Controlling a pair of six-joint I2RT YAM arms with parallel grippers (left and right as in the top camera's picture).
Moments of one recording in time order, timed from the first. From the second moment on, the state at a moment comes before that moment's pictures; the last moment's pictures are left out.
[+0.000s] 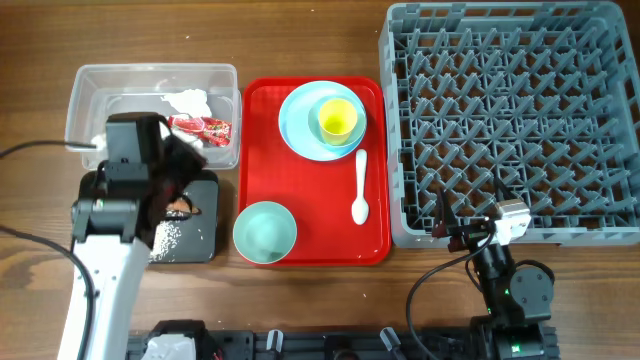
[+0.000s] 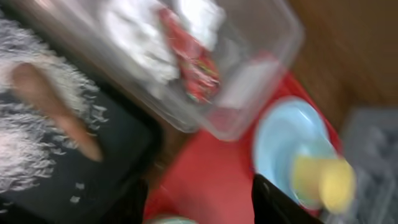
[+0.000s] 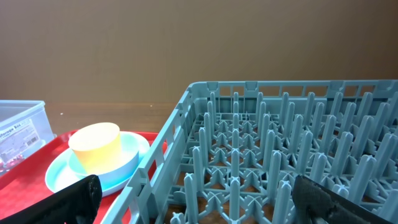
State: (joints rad) left arm -0.04 1.12 1.00 -0.80 0.01 -0.79; right arm 0.08 0.02 0.01 0.00 -0.10 0.06
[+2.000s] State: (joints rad) left arm -0.94 1.46 1.01 -0.13 -0.11 -1.00; right arm 0.08 0.02 0.01 0.00 -0.10 0.06
